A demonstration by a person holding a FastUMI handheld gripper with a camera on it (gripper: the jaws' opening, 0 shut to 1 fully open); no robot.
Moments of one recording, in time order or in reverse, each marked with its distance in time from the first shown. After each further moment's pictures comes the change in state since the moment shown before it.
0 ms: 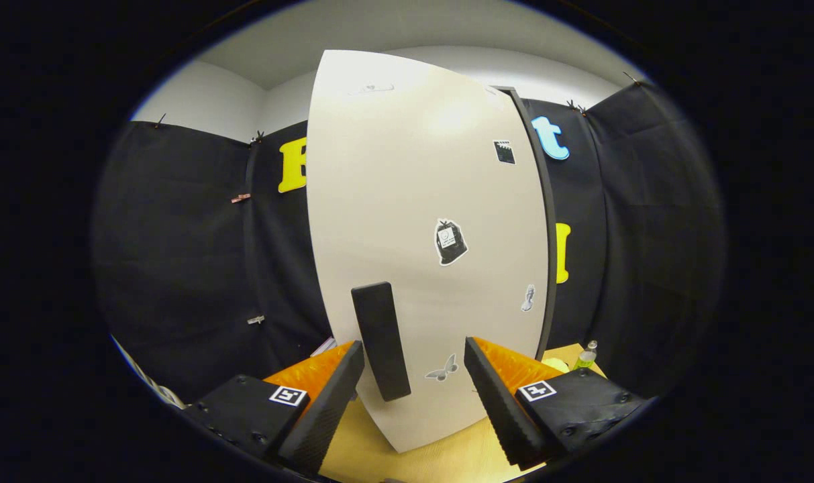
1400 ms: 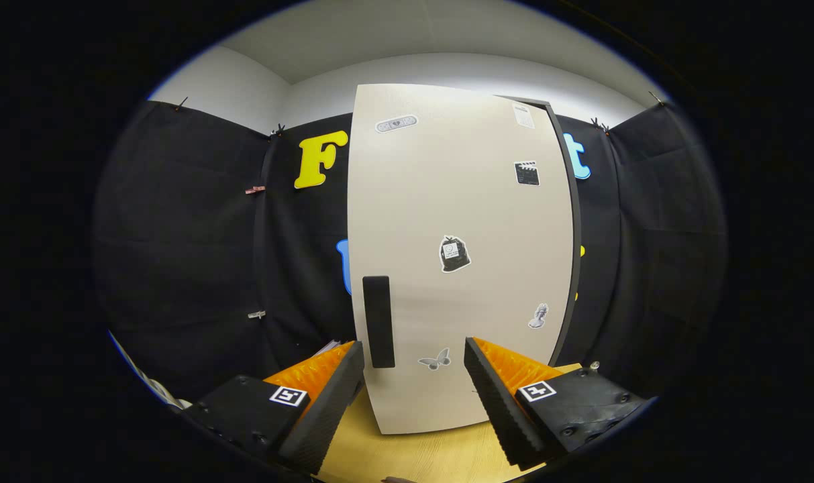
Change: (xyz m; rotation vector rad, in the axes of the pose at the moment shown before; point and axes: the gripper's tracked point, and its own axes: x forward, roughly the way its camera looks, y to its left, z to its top) arm 0.016 0.020 0.009 -0.085 -0.029 0.020
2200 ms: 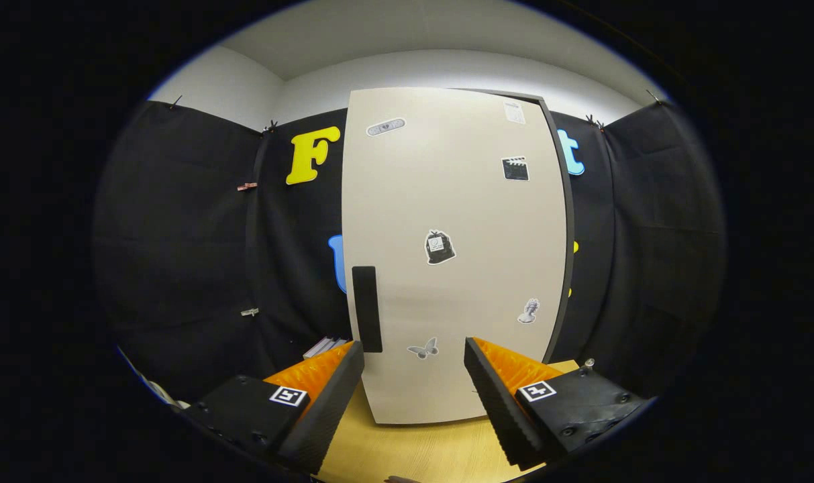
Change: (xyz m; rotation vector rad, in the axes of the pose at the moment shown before) arm 0.003 -0.011 -0.004 0.002 0.016 -0.033
